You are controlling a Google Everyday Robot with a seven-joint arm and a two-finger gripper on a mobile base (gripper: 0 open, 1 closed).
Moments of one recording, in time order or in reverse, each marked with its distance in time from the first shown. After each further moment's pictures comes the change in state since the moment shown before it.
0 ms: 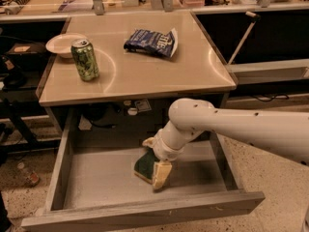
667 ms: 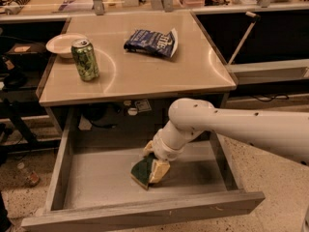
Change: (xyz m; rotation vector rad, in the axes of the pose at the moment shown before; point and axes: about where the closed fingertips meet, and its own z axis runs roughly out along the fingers) arm 0.000 0.000 0.000 0.000 0.000 0.000
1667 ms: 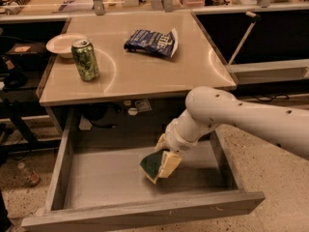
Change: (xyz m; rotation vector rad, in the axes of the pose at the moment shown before) arm 0.004 0.002 -0.058 0.067 -0.016 0.117
